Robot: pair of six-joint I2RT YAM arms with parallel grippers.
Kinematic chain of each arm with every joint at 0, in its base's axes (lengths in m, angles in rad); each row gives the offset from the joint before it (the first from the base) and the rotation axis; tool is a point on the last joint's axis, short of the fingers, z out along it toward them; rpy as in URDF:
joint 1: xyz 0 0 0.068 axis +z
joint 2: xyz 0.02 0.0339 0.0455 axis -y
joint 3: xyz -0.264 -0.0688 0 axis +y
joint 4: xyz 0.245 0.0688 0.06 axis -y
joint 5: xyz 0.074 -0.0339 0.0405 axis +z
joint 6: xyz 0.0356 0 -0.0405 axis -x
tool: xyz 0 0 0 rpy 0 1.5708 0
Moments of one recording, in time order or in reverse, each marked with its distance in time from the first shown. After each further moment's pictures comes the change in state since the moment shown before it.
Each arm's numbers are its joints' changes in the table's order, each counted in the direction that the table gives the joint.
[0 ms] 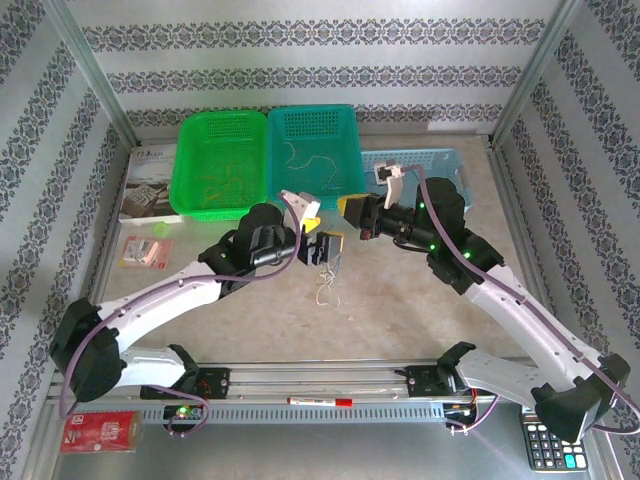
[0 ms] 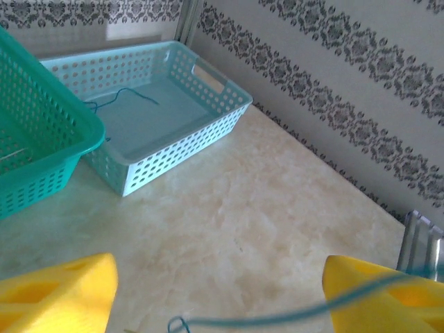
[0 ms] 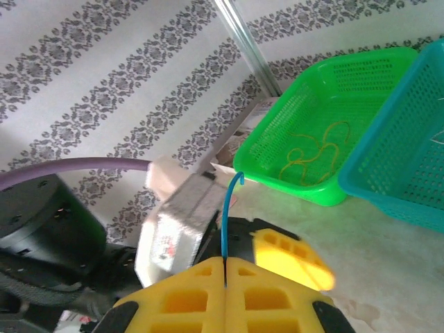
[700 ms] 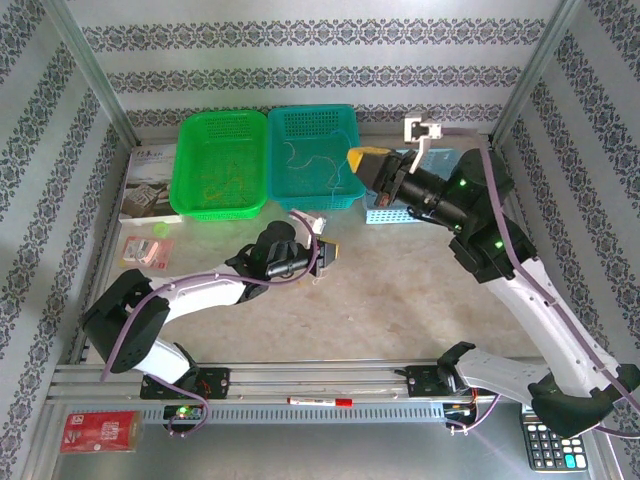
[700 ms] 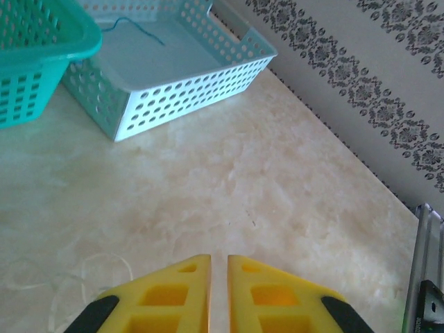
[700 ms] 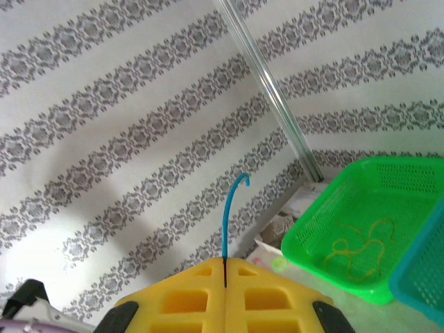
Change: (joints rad) left arm 0.000 -0.189 0.180 0.295 -0.023 0.128; right arm -0.030 -0.039 -0.321 0.008 -0.003 -0.064
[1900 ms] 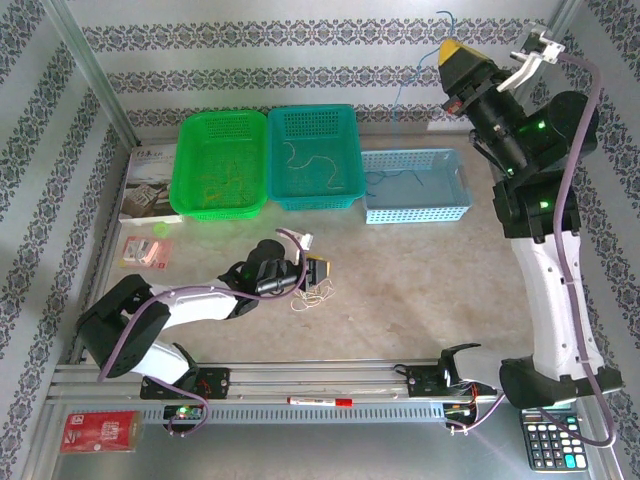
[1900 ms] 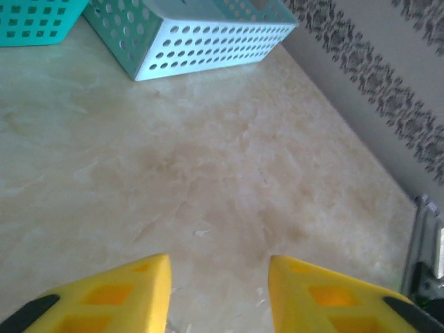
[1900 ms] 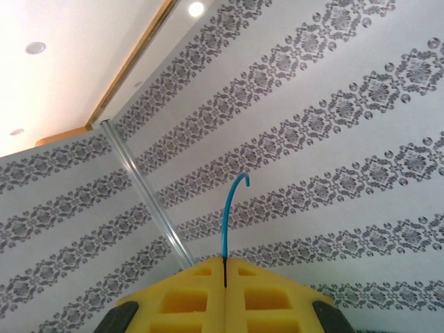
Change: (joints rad) left arm 0.000 0.065 0.177 0.115 0.003 0.086; right arm -0.389 -0.178 -0.373 0.066 -0.078 -0.096
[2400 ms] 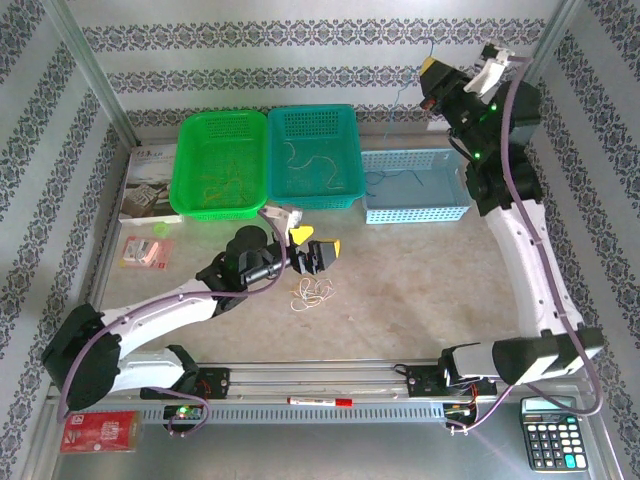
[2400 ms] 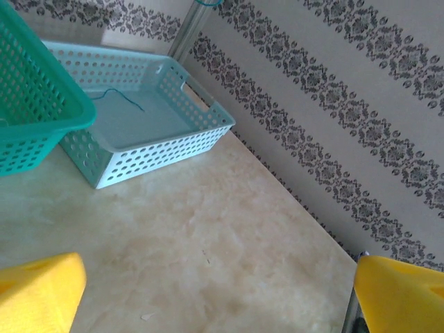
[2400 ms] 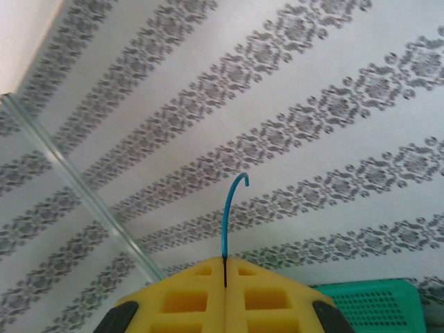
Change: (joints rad) left arm 0.000 0.219 -0.114 -0.123 0.037 0.009; right arm -0.024 -0.123 0.125 0.043 -0.086 0.034
